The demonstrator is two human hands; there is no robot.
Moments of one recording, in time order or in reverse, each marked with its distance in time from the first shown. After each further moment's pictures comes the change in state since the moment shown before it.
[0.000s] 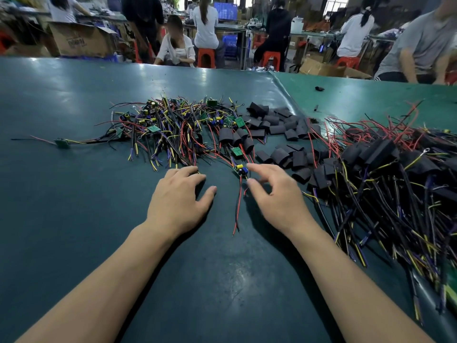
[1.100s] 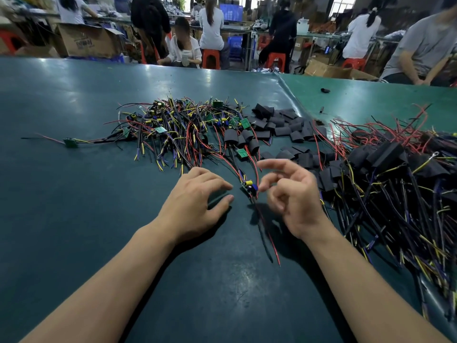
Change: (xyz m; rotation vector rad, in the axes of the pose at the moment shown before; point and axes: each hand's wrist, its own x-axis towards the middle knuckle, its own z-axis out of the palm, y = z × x) left_hand -0.006 0.006 -0.011 -0.164 -0.016 0.318; right_hand -0.003 -0.009 -0.011 0.902 -0.062 0.141
